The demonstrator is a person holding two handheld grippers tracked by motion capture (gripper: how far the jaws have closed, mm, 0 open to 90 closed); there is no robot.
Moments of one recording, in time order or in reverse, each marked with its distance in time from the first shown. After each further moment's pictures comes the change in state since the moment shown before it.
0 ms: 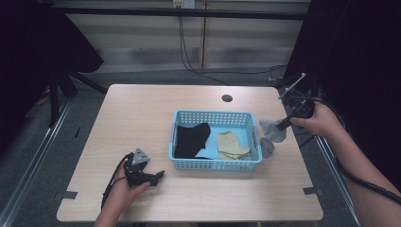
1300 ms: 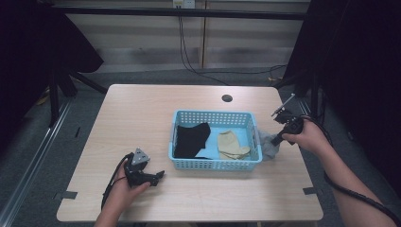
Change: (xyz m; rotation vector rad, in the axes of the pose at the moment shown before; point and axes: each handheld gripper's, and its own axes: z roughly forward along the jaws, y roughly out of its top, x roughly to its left) left arm 0.000 0.000 0.000 0.004 0.001 0.003; right arm -0.004 -0.020 0.068 0.050 0.021 0.041
